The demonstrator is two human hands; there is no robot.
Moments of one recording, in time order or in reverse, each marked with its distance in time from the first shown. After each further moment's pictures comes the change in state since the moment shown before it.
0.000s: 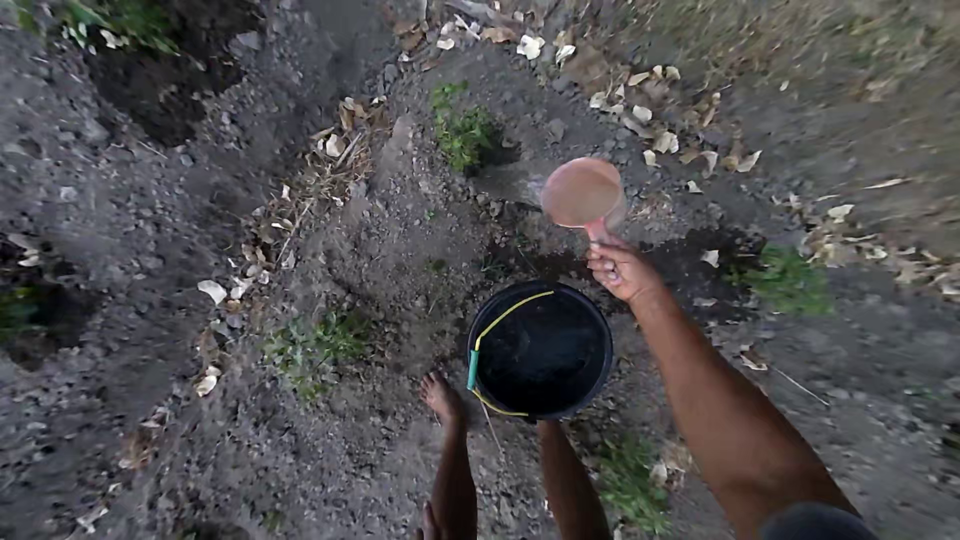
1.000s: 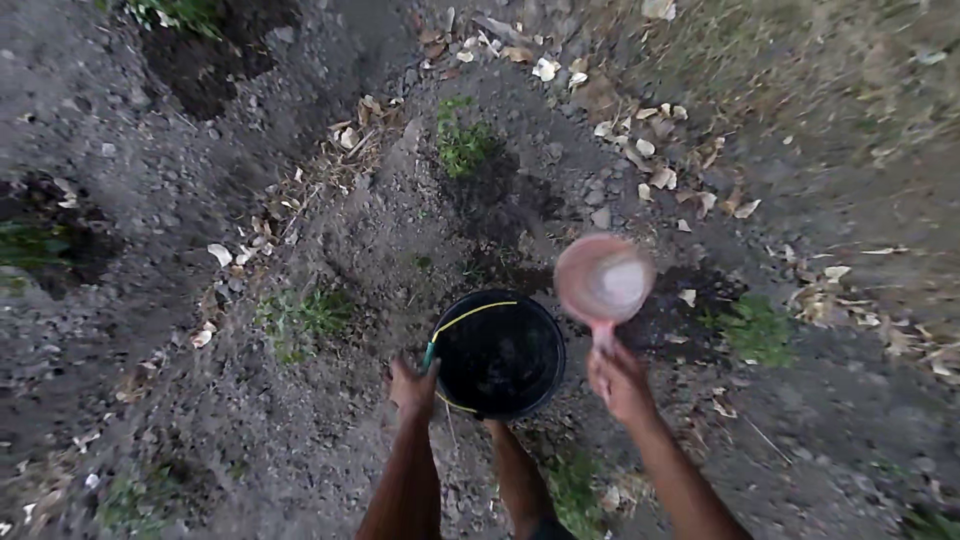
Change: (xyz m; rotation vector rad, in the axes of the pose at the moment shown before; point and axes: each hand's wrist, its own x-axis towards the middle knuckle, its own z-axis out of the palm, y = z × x) left_hand 0.115 0.099 -0.009 -0.781 0.420 -0.034; right_hand -0.136 0.043 -0.082 -0.190 0.011 -0.085
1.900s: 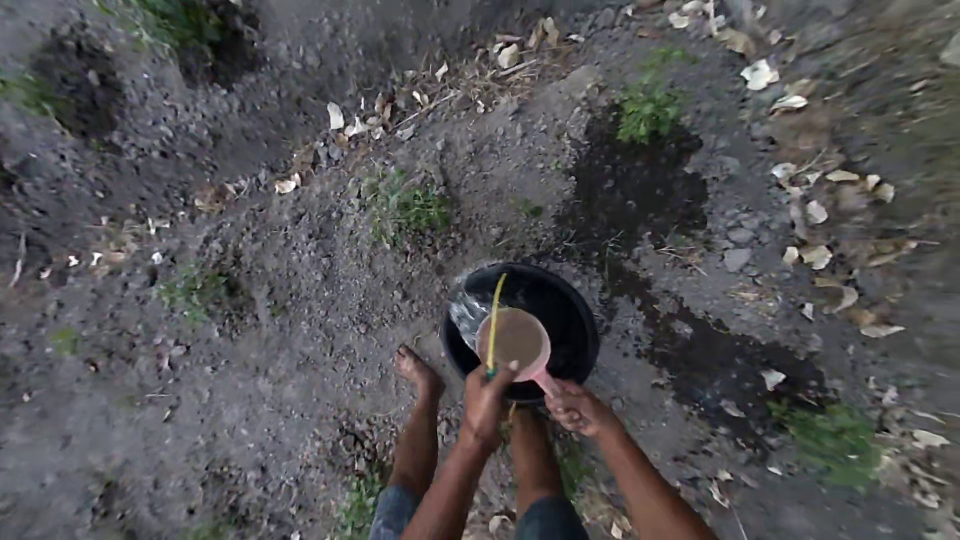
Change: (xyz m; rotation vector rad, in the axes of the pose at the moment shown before) left_hand -0.138 -0.050 -0.074 -1.047 -0.201 -0.236; right_hand -0.046 0.129 0.102 -0.141 -0.944 0.747
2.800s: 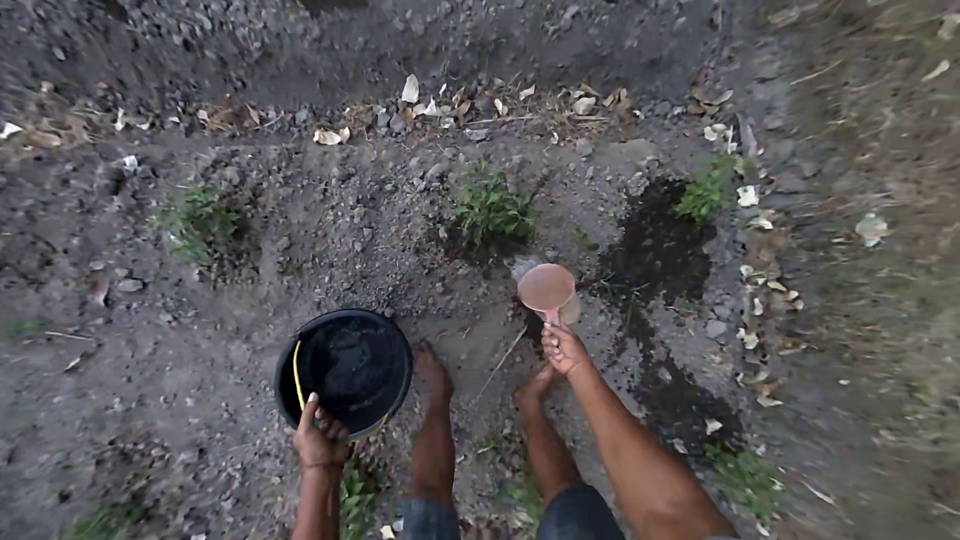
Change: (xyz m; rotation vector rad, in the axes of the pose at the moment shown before) left_hand -0.003 -0.033 -0.442 -0.670 0.732 0.072; right_hand 0.192 -0.051 0.161 -0.003 0.724 -0.227
